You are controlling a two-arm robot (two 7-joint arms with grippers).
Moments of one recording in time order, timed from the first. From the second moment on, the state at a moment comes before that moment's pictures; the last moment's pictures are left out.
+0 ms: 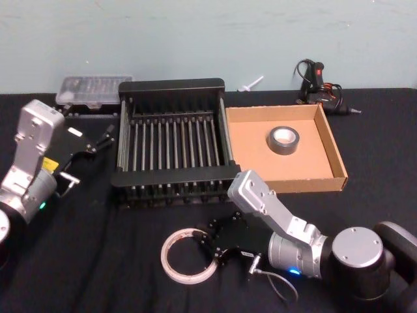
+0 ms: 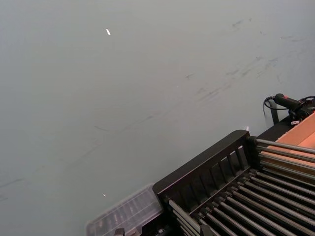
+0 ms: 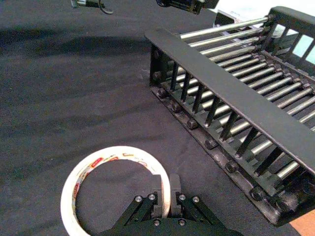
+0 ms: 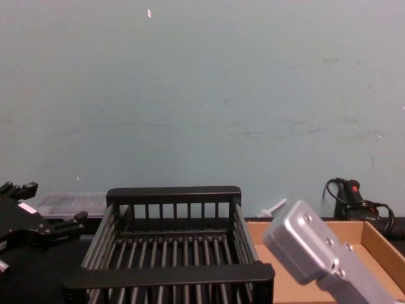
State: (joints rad) left arm -0.20 0.60 0.45 -1.41 -0.25 -0.12 0.03; right arm 0.20 0.38 -0.62 -1.45 0.13 0.17 0.53
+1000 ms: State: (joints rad) left arm -0.20 0.60 0.45 -1.41 -0.25 -0.12 0.03; right arm 0.18 0.47 -0.55 -1.60 0.26 0.09 0.56
